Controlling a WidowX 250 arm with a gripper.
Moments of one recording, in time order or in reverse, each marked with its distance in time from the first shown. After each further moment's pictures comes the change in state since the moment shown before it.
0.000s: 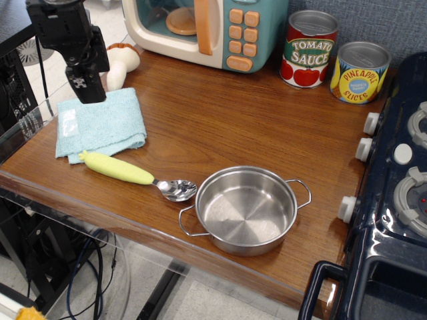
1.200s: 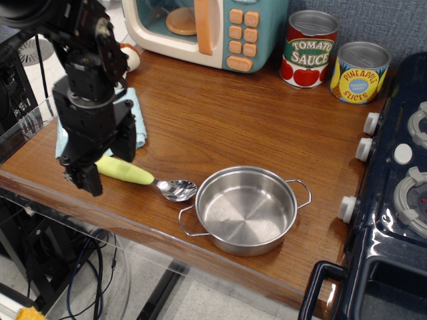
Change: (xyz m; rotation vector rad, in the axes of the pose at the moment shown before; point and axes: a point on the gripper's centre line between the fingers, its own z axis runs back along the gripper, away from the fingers) arm -0.022 0.090 -0.044 0.034 -0.104 -0.593
